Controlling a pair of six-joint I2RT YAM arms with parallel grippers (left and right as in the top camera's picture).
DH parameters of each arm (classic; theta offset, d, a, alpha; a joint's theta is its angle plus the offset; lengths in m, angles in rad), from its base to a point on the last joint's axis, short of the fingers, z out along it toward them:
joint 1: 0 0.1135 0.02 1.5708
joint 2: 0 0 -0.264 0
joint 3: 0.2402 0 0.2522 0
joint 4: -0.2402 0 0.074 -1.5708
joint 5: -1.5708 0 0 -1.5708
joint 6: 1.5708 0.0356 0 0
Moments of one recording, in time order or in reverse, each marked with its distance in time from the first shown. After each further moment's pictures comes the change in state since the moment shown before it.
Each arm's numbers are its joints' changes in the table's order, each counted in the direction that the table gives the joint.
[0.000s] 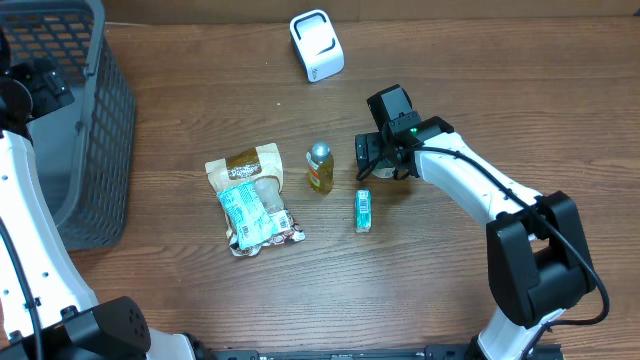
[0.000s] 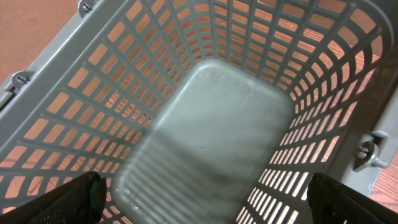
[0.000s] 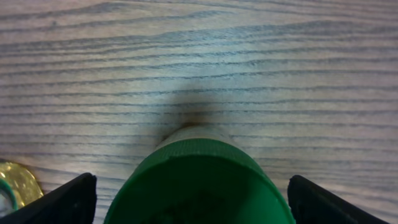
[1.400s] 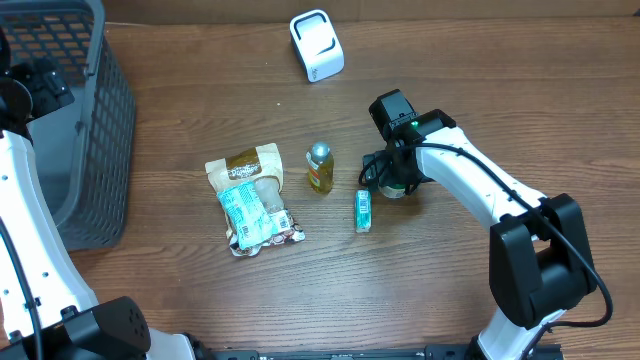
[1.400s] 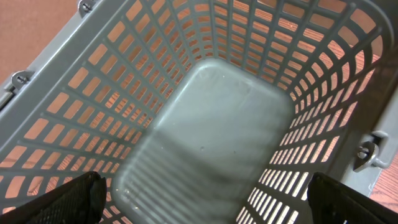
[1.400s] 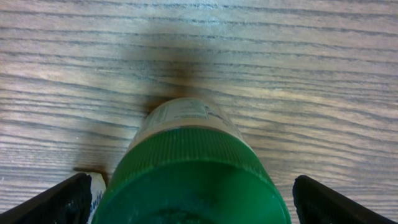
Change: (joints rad) left arm 0.000 0.000 0.000 0.000 0.000 0.000; right arm 0.000 0.004 0.056 -0.315 0.011 -0.026
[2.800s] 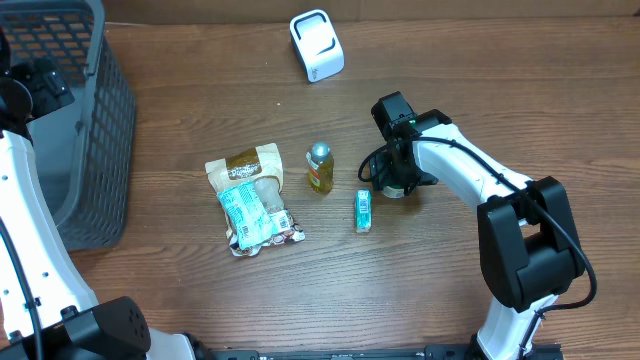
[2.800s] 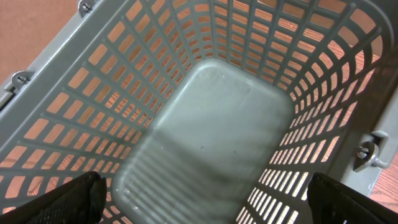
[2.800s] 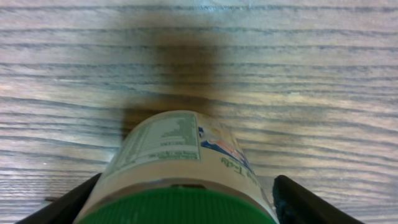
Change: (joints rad) left arm 0.000 0.000 0.000 0.000 0.000 0.000; right arm -0.029 -0.081 -0.002 0.036 0.029 0.026
